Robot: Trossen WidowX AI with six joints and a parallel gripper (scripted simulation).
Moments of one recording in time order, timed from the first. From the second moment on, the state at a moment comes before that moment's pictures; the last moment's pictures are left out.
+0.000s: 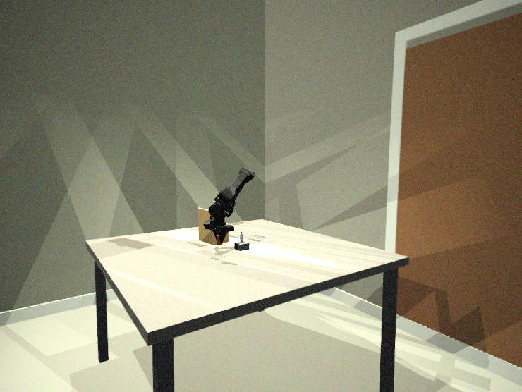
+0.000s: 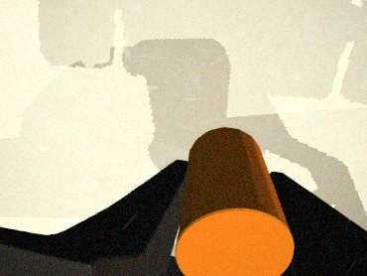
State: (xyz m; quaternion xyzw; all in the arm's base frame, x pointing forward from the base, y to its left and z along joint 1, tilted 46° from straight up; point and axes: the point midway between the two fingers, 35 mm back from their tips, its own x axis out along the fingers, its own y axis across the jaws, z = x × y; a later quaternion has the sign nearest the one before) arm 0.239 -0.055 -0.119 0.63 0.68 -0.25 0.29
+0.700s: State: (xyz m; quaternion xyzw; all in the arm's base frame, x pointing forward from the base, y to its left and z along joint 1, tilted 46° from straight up) arm 0.252 -0.057 -0.067 0.62 0.68 -0.25 0.29
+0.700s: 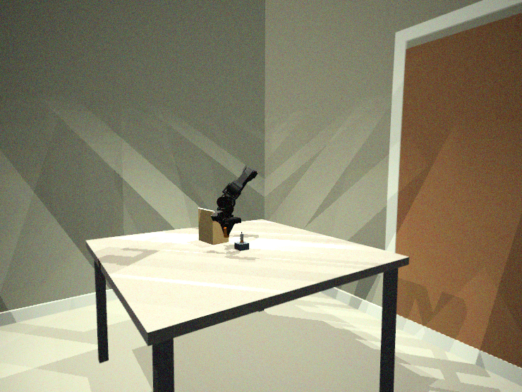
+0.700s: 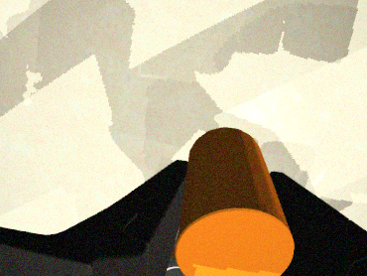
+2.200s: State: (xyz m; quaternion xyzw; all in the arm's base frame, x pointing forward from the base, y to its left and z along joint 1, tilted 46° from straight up) arm 0.259 -0.005 0.017 0.63 0.68 -0.25 0.29
